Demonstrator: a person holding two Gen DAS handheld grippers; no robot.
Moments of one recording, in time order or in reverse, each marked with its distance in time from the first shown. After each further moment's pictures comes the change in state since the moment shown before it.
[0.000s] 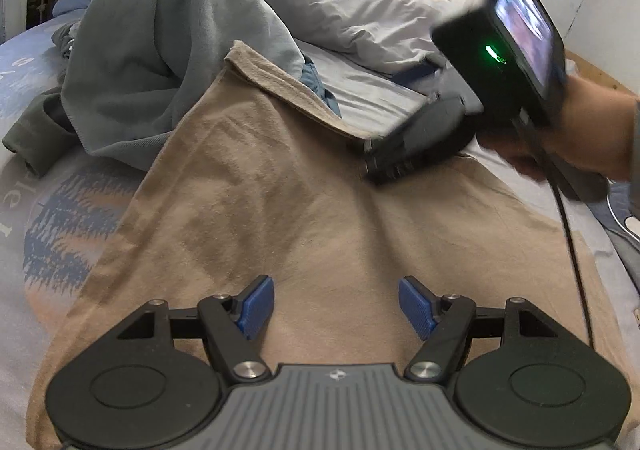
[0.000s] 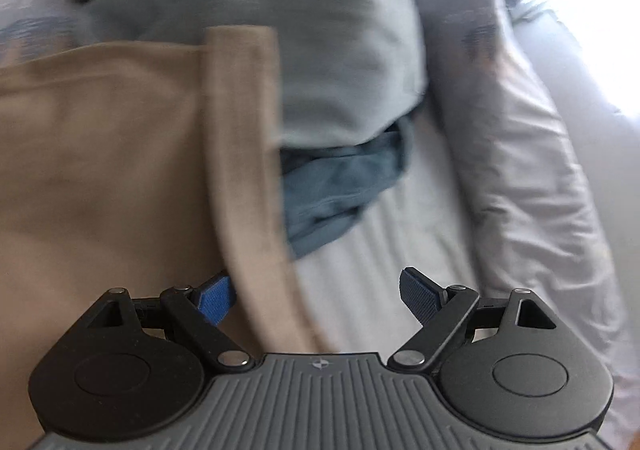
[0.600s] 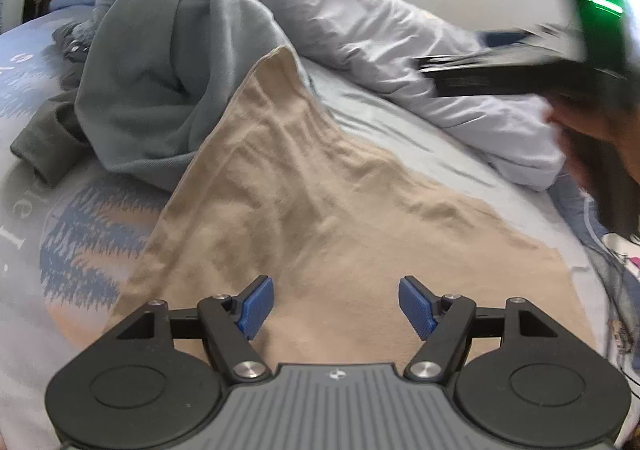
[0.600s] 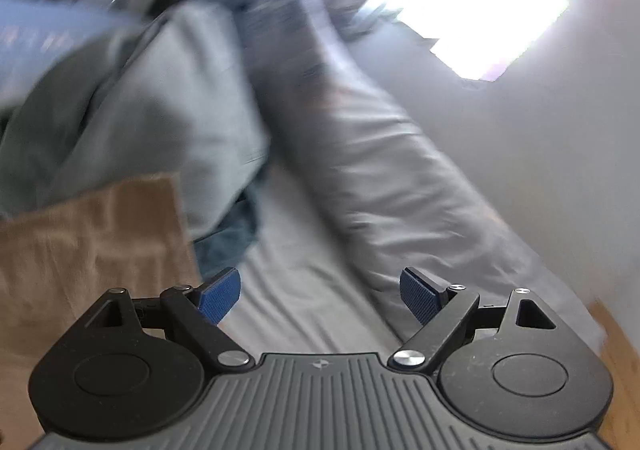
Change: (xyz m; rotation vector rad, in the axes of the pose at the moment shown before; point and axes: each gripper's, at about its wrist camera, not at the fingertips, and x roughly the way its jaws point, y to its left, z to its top) left arm -0.028 0.024 0.009 -0.030 -0.036 -0.091; right arm -0.111 -0.036 0.003 0.368 -0.116 -0.307
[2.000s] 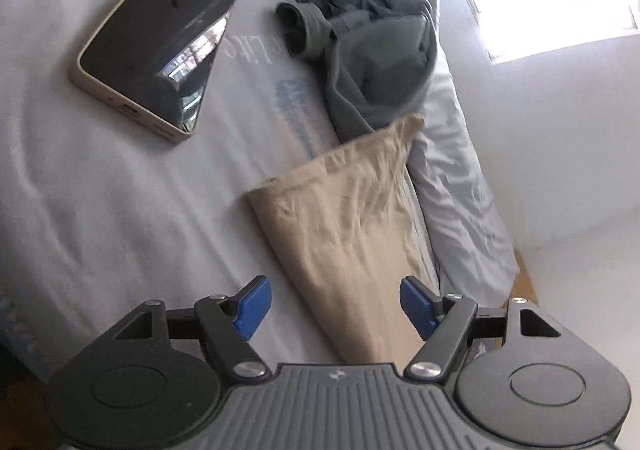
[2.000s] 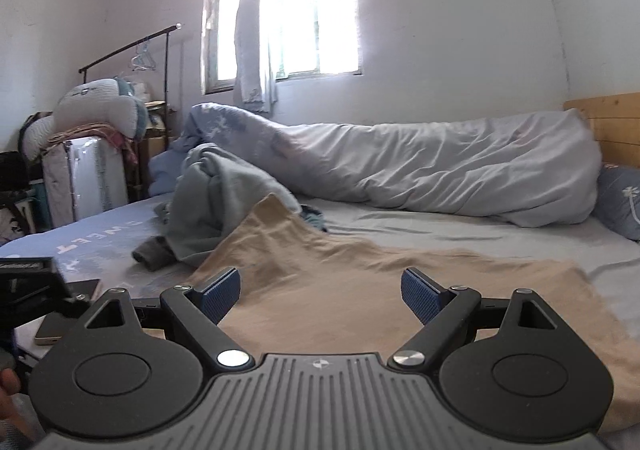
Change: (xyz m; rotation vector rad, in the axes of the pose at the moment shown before) left arm -0.114 0.111 -0.121 -0.754 -0.171 -0.185; right arm -0.266 0.090 -0.142 0.709 -0.189 0.077
